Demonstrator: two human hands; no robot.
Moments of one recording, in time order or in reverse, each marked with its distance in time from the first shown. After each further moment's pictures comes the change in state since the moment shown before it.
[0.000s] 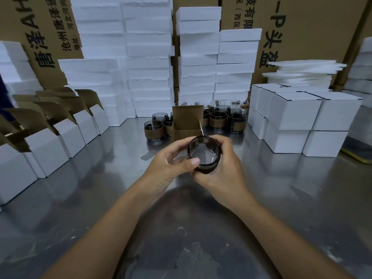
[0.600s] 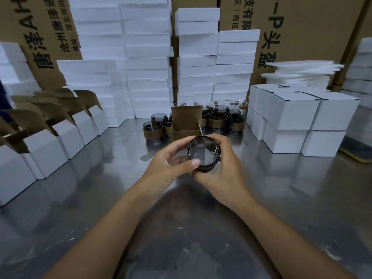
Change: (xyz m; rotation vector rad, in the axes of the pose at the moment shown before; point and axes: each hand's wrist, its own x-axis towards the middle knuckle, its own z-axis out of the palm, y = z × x) left_hand 0.000 0.000 0.001 0.018 0.019 0.039; right_hand 0.000 0.000 -0.001 0.058 -0.012 -0.016
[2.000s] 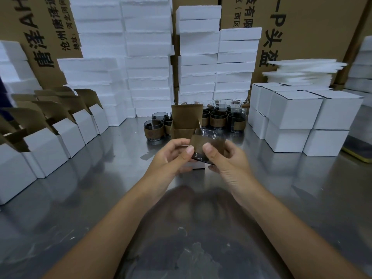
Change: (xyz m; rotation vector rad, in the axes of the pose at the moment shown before) left_hand 0.001 -0.003 0.001 0.064 0.101 -0.049; right_hand 0.010 -0.016 -0.008 0.460 -0.011 0.410
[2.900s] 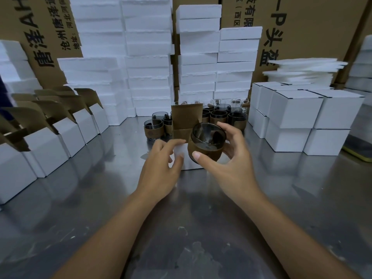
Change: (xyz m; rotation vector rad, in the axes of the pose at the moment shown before) left_hand 0.004 -0.013 -0.007 0.921 0.291 0.229; right_hand -0.006 0.004 -0.002 -0.308 0.059 -0.374
